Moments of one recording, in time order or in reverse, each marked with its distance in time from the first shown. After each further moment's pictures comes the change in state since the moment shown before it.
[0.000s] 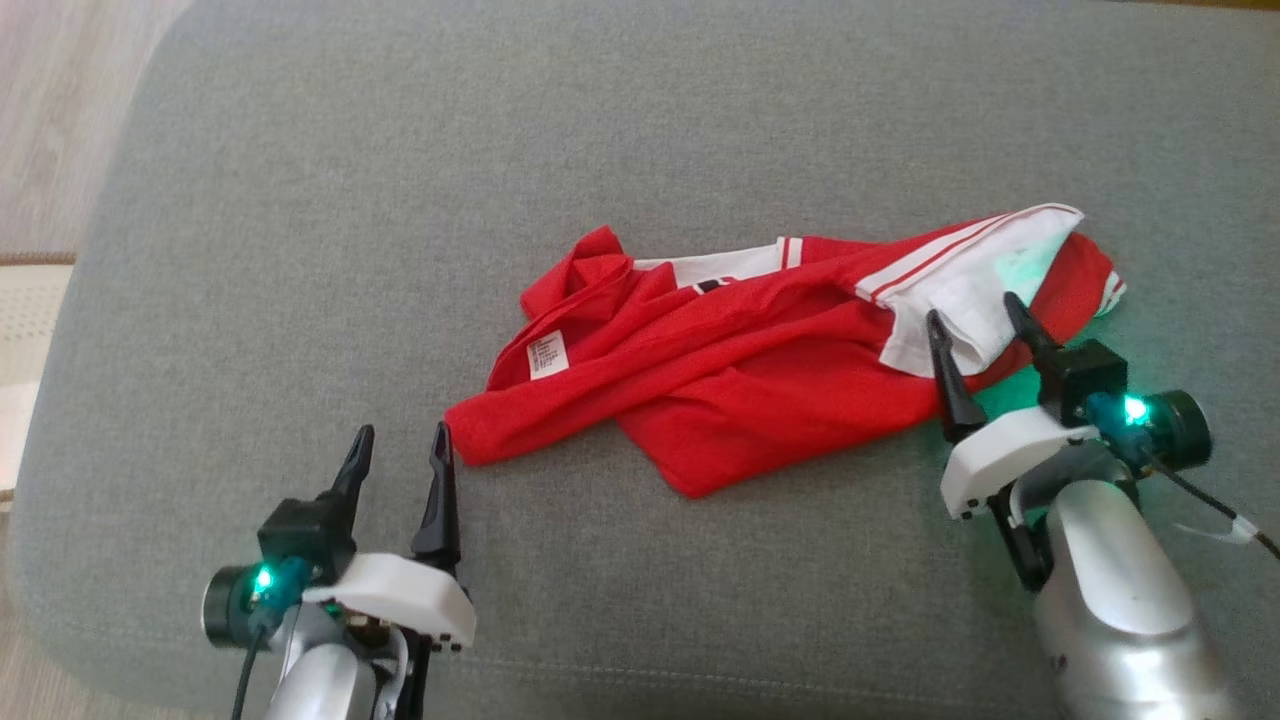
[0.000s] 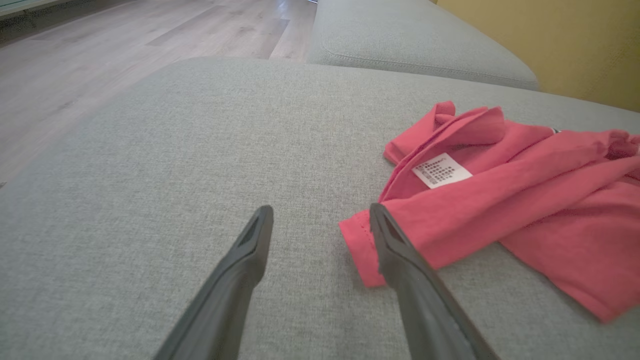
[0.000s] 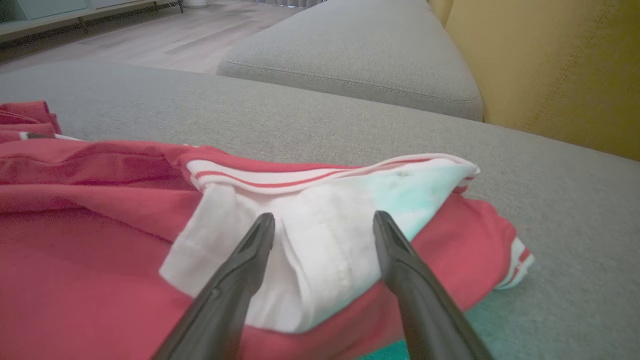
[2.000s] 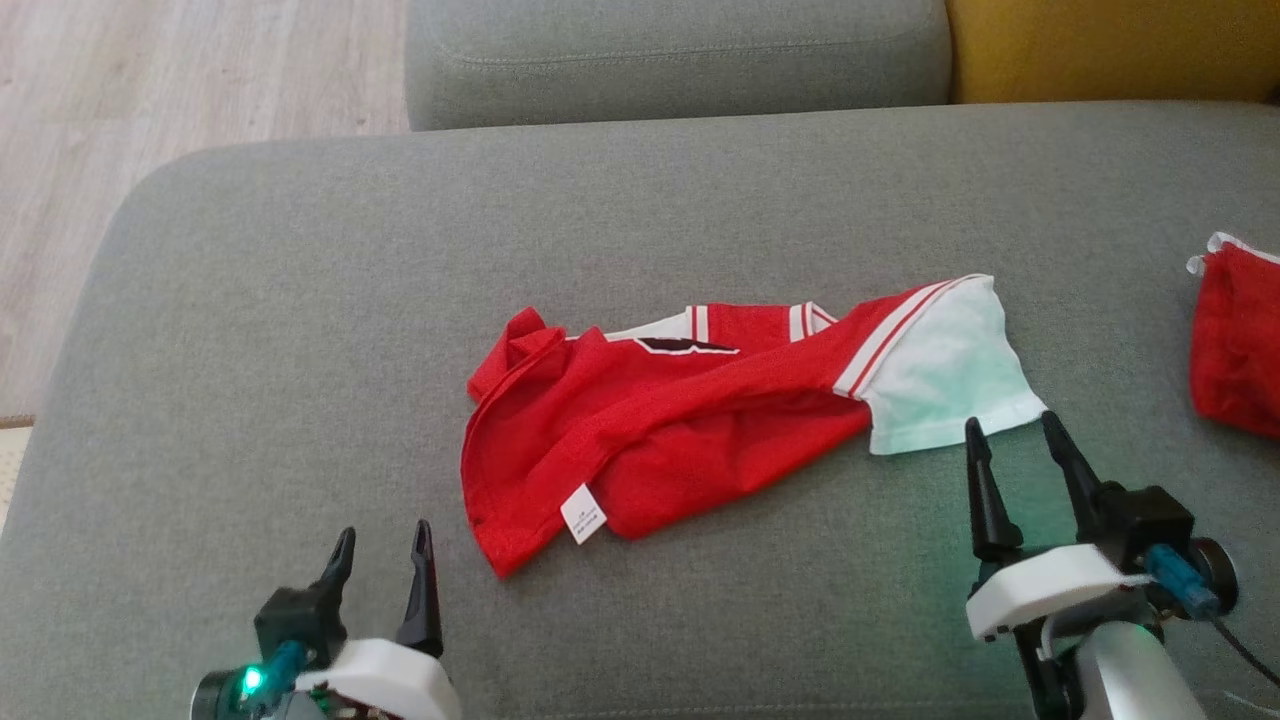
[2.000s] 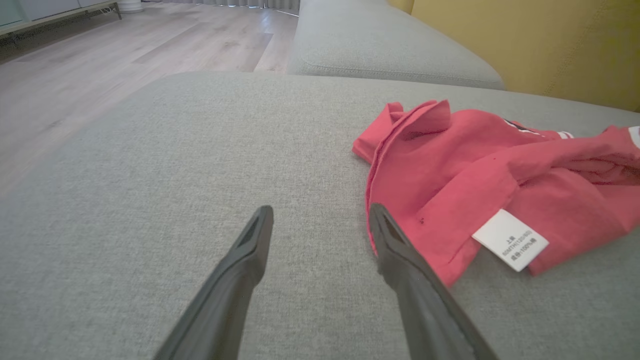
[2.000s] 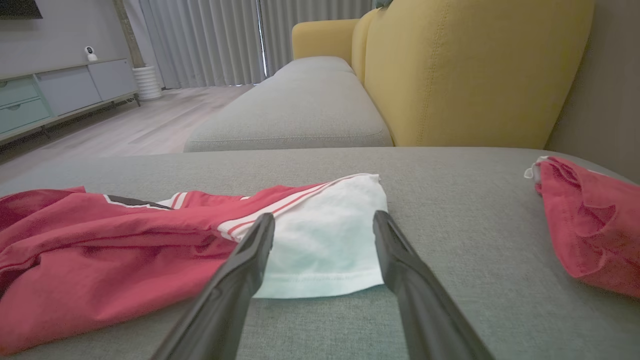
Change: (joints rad) left arm 0.119 0.000 0.025 0.030 0.006 0.029 0.000; right arm 0.300 0.005 -0.019 -0.232 0.176 0.000 -0.043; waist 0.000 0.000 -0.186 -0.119
